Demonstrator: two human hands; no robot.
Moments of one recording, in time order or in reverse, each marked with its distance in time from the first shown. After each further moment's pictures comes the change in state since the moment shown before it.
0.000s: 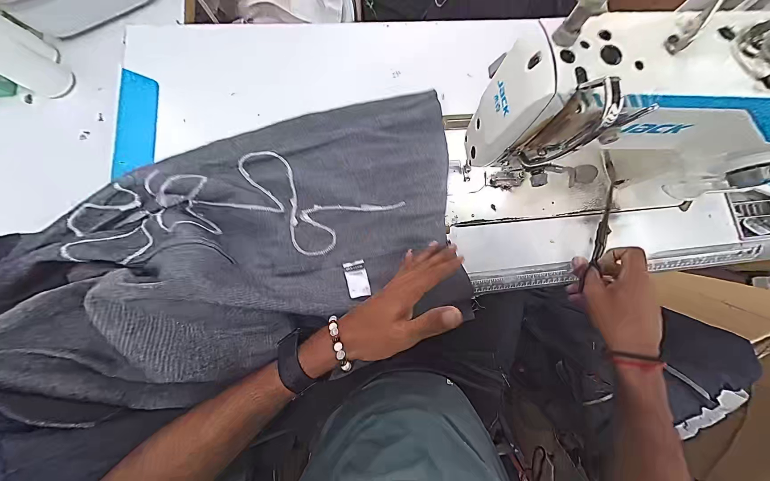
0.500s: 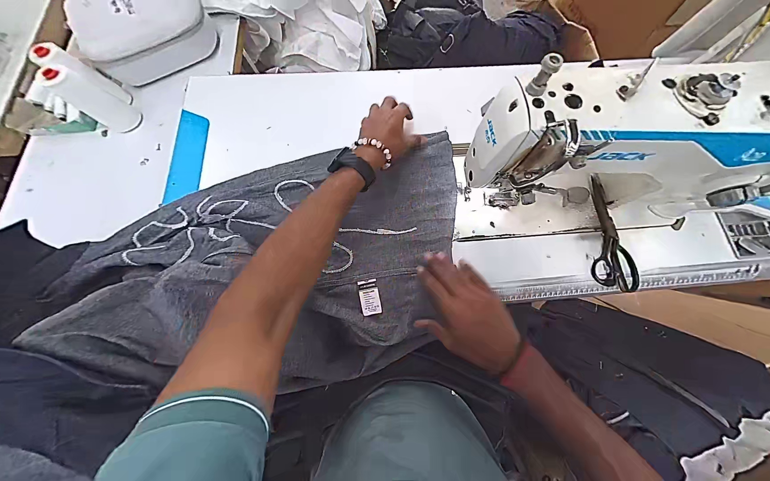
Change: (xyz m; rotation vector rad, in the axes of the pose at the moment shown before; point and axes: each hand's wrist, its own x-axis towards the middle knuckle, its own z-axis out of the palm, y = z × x) left_hand 0.218 -0.084 -0.178 0.744 0.359 -0.339; right_hand -0.058 -0.100 0.093 -0.229 -0.210 -1.006
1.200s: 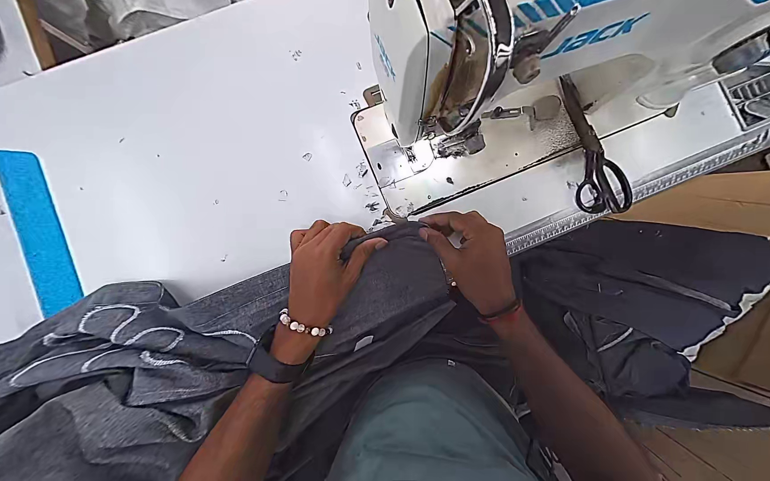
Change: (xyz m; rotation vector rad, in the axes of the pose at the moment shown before) left_hand -0.228 0.035 0.039 -0.132 0.060 0.218; right_hand 0.016 0.032 0.002 0.601 0.427 0.686
